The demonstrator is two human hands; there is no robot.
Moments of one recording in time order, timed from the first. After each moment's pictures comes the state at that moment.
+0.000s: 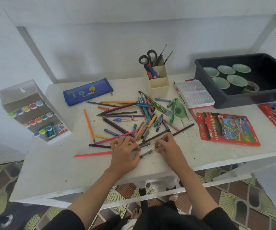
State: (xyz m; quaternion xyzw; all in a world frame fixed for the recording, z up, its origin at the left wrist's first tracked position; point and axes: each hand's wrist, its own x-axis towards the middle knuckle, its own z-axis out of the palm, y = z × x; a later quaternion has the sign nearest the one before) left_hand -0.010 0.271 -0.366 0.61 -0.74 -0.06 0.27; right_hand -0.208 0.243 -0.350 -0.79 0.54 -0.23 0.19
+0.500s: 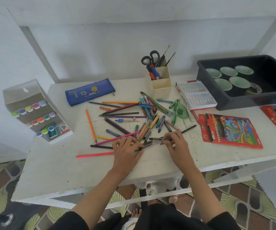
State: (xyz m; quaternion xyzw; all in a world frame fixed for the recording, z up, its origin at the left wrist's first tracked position) left_hand -0.013 0.265 -0.369 0.62 -0.74 0.01 0.27; right_hand -0.217 0.237 -0.338 -0.72 0.54 -0.35 0.25
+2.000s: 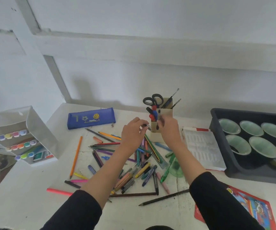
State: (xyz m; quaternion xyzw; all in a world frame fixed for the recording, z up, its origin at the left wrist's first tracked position) left_hand -0.060 0.059 -0.268 0.68 -0.61 -0.06 0.41; right_hand -0.190 -0.016 -0.261 -0.77 0.50 -0.32 0.24
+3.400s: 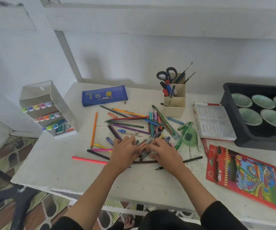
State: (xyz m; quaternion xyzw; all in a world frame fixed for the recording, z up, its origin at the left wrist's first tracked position) left_hand -0.035 0.216 -0.314 0.71 -0.69 -0.07 0.12; right_hand -0.210 0.147 -0.328 -0.93 0.32 -0.12 0.15
